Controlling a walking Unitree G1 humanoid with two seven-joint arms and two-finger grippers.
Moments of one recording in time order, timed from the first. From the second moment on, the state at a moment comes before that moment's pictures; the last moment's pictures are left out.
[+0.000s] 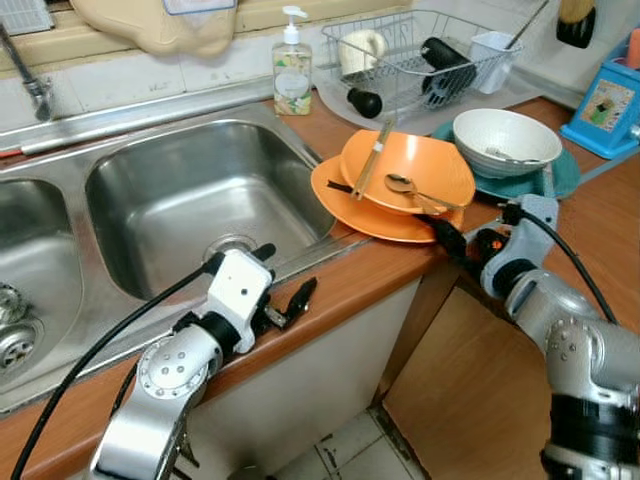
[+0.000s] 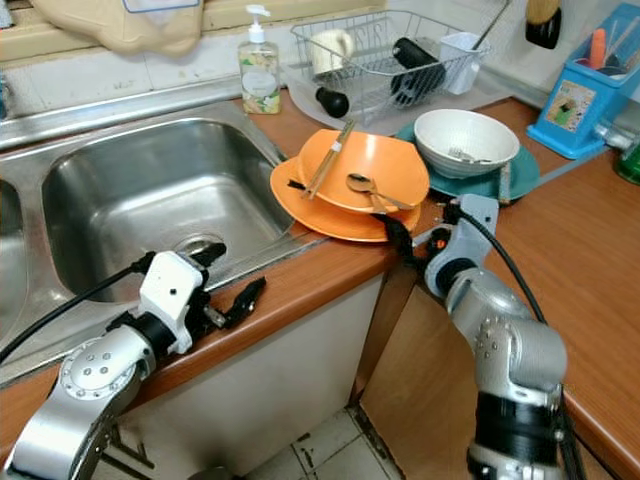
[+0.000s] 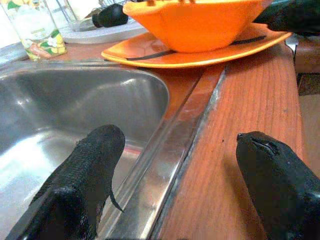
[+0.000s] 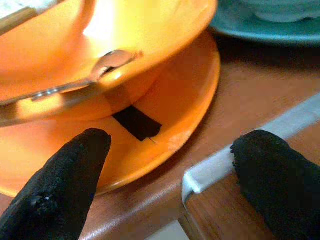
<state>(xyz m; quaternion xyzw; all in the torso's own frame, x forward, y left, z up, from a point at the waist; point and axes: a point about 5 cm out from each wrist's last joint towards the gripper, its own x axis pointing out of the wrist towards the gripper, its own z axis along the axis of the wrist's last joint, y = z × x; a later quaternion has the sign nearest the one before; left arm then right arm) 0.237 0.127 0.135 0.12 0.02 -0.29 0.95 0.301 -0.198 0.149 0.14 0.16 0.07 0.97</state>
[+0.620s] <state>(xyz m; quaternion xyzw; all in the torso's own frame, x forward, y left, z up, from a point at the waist) 0.237 0.129 0.135 0.13 0.03 -0.30 0.95 0.319 -0.175 0.148 0.12 0.17 0.14 0.97</state>
